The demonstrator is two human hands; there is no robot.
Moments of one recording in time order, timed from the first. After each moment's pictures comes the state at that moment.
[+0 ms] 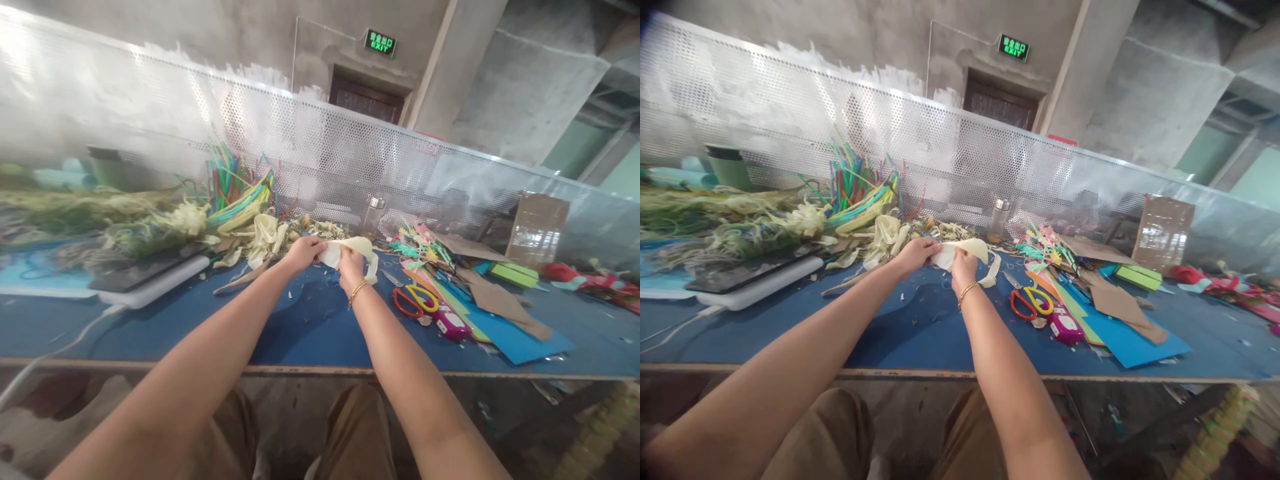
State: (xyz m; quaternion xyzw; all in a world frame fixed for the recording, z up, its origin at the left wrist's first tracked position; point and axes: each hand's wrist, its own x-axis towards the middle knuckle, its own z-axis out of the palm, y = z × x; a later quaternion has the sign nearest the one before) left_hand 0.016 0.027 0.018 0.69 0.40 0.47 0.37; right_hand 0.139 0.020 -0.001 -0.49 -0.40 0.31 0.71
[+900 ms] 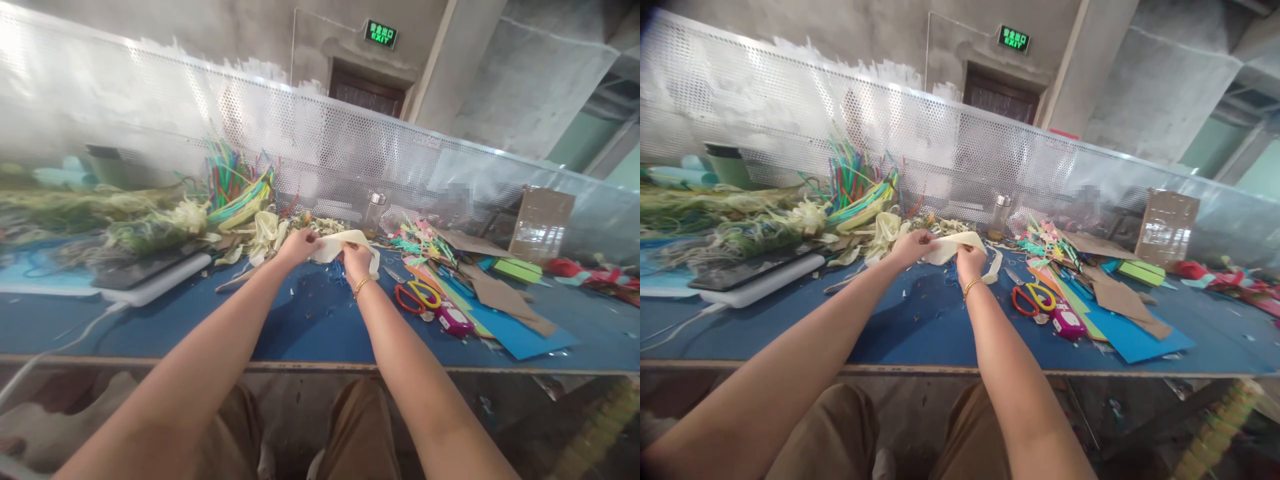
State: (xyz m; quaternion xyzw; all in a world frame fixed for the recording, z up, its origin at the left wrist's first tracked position) left_hand -0.004 0.048 0.012 0.73 0.47 0.46 0.19; right_hand 0.151 0.027 0.001 -0.50 -0.41 0.32 0.69
